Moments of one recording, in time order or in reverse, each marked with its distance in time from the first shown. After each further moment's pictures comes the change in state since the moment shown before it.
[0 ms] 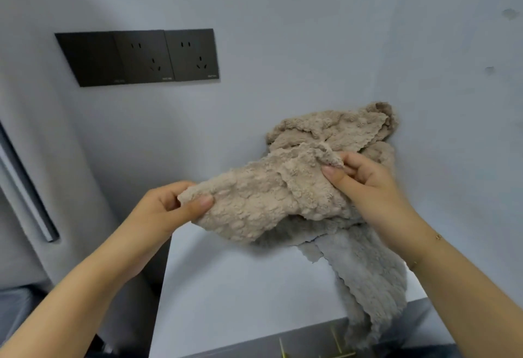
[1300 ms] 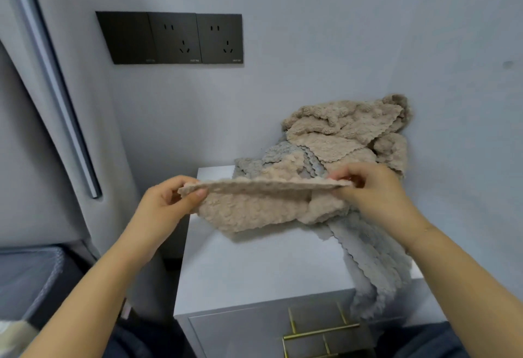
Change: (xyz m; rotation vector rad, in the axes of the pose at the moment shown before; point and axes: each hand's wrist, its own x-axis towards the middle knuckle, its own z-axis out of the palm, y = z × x) left_hand -0.031 -0.039 -0.016 0.073 0.285 0.043; right_hand -0.014 0.012 0.012 -0.506 0.042 0.069
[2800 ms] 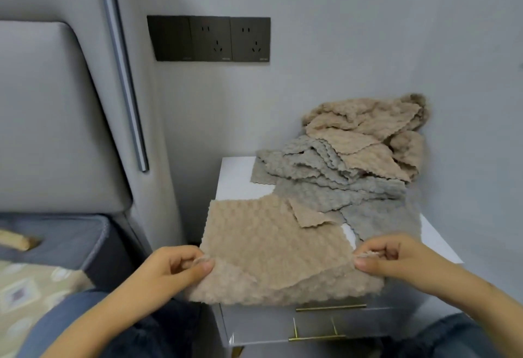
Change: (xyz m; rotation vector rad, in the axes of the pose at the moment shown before) left_hand -0.116 -0.021 -0.033 0.174 -0.335 -0.191; right_hand -0.091 0.022 -0.012 0.202 -0.597 0.238
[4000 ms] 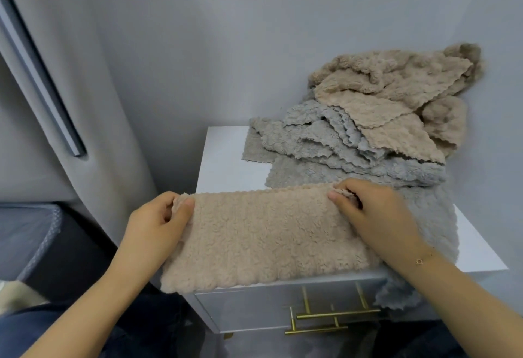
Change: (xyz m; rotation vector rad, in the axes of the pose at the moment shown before) left_hand 0.089 -0.026 0.007 0.240 0.526 -0.107; right_hand 0.115 0.035 0.006 -0.752 0.563 -0.335
